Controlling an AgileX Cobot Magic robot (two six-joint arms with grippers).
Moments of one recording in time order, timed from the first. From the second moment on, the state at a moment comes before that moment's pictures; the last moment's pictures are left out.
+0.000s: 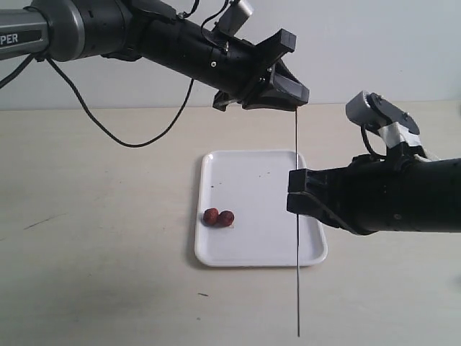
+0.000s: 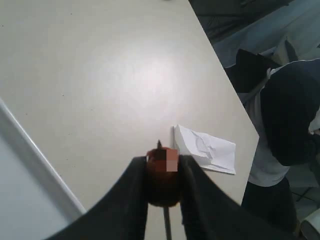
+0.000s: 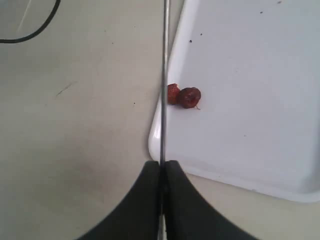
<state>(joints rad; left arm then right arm) -0.53 2.21 -1.89 -1.14 0.97 0.49 0.28 1.38 -0.55 1.70 0.38 -1.17</state>
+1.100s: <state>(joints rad) -0.53 2.21 -1.89 -1.09 0.98 0.52 0.28 1.52 -0.77 1.75 0.24 -1.22</state>
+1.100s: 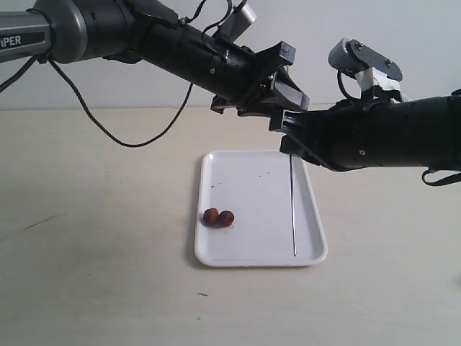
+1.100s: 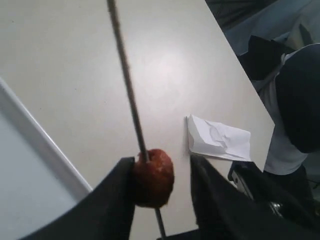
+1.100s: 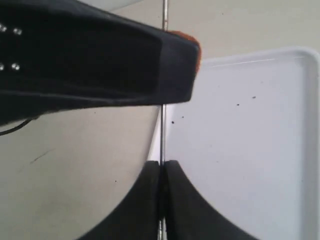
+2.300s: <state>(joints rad) -0.57 2.21 -1.84 -0.28 1.12 0.31 0.28 1.52 -0.77 1.56 0.21 -1.21</state>
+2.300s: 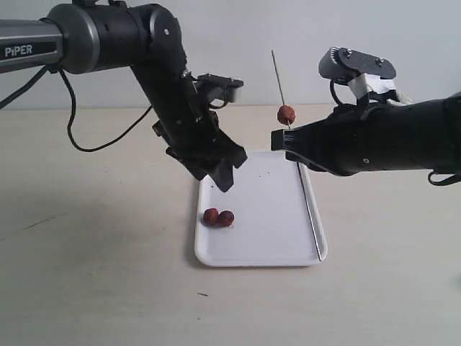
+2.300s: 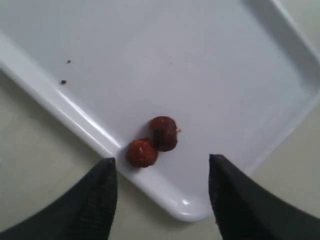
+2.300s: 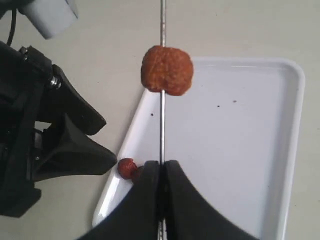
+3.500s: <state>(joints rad) -0.62 2.29 -1.79 -0.17 1.04 0.67 0.19 1.52 -0.78 0.95 0.30 -0.72</state>
